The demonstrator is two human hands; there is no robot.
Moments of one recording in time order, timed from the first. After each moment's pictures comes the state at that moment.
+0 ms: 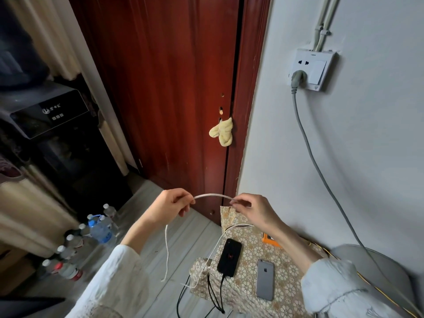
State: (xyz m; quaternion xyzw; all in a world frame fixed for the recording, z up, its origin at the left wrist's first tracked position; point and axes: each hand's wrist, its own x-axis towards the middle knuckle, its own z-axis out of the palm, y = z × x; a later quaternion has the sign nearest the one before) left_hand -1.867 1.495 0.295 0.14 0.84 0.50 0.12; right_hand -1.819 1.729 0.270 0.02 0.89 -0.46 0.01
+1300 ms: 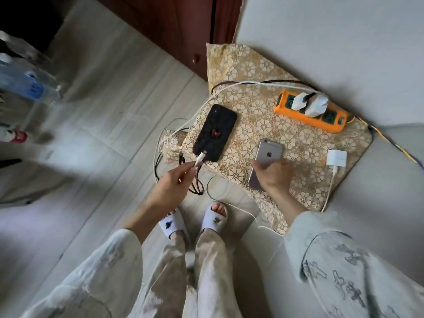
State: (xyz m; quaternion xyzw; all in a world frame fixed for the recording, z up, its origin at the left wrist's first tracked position) left_hand -1.796 1.579 -0.079 -0.04 0.83 0.45 0.33; right_hand -1.772 1.809 -0.148 0.43 0.84 -0.22 0.27
